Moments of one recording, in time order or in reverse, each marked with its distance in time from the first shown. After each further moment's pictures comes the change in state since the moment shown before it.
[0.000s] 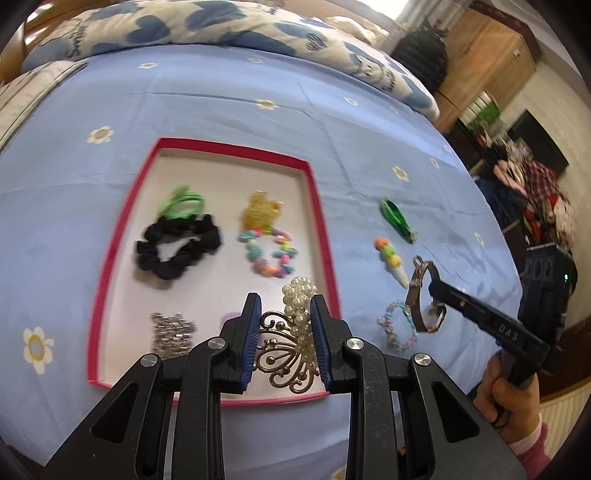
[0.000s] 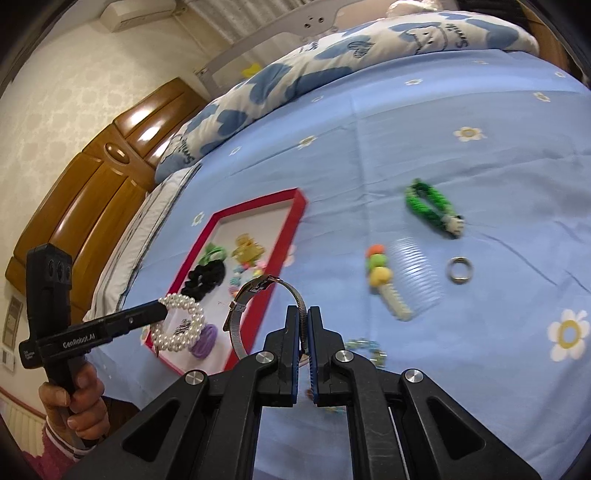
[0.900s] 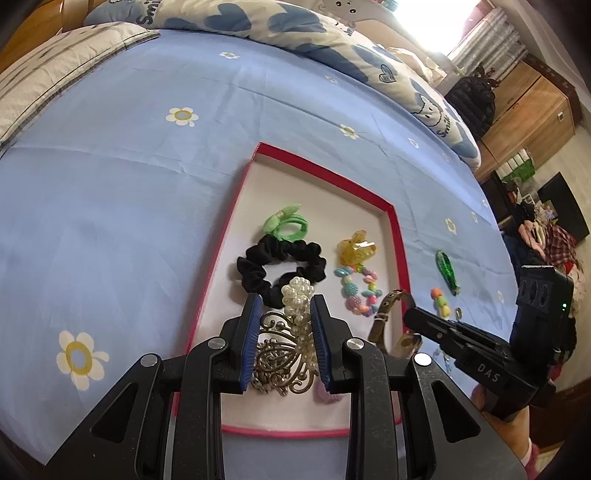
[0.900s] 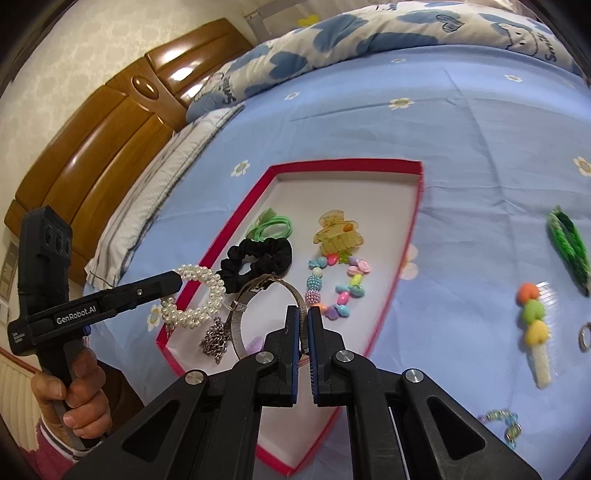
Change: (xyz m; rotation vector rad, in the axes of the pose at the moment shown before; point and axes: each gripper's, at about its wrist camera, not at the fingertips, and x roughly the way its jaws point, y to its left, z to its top) left arm 0.001 0.092 0.015 -0.195 -0.048 0.052; right arm 0.103 0.091 0.016 -0.170 0.173 0.047
